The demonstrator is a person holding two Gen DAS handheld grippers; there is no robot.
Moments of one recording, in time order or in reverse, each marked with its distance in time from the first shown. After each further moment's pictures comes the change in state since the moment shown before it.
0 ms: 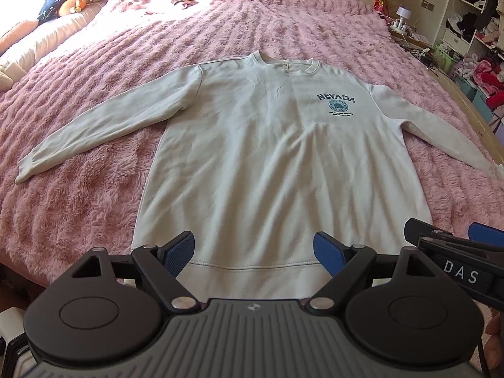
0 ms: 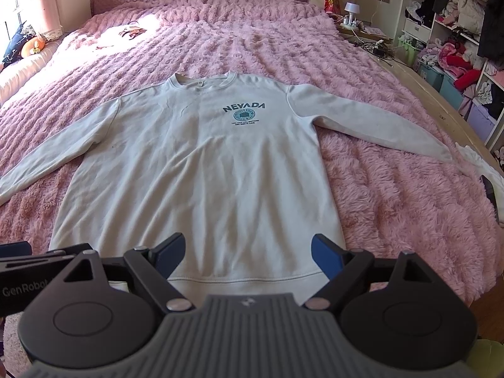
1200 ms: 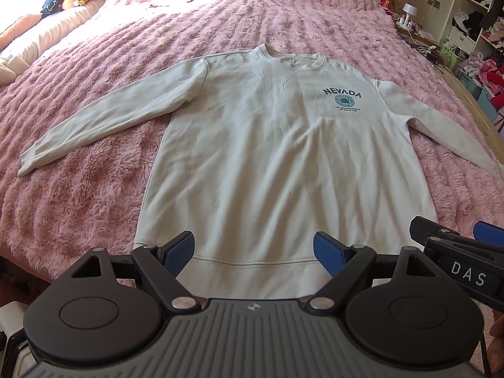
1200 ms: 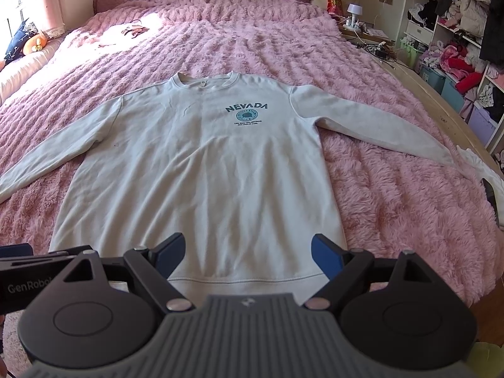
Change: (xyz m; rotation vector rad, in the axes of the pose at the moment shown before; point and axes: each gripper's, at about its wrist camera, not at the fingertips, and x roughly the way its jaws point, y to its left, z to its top) left arm 0.004 0.003 0.001 -0.015 0.030 0.012; right arm -0.002 0.000 0.000 -0.011 0.003 0.004
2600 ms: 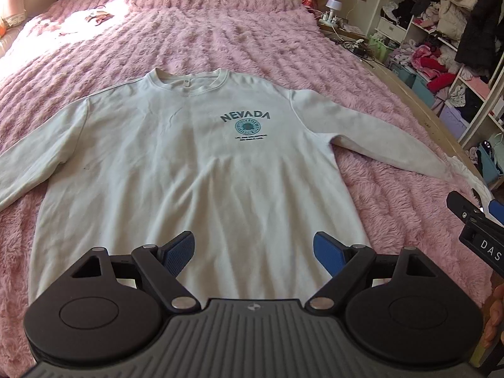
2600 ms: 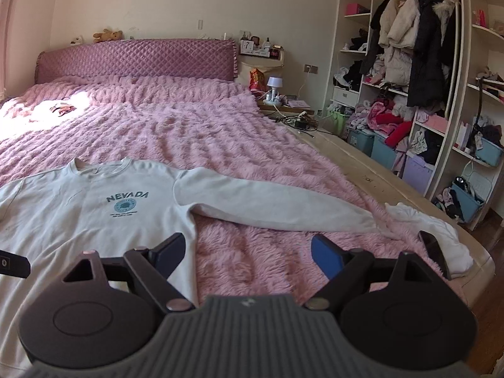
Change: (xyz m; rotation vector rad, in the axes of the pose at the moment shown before) left arm 0.078 -0.098 0.073 0.163 -0.047 -0.269; right arm 0.055 -0.150 0.023 0.108 -0.372 -0.261
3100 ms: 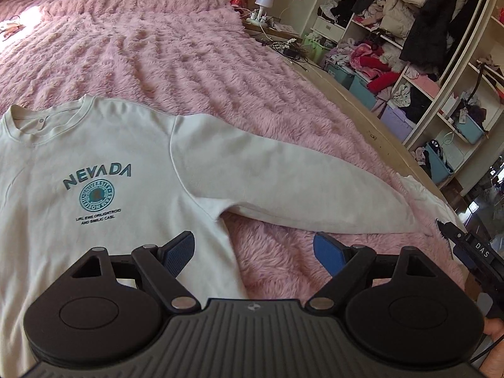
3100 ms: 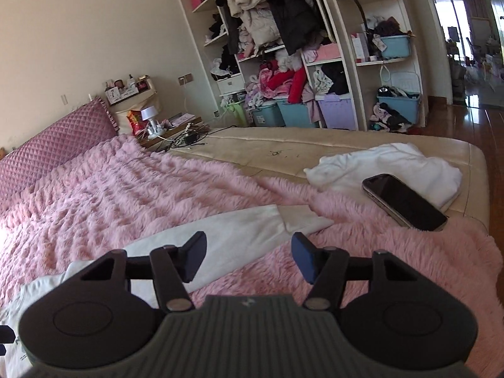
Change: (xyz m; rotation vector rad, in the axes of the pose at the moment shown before) left arm 0.145 -0.095 0.089 0.060 -0.027 -0.263; right arm 0.174 -0.187 -0.014 0.555 -0.037 -0.212
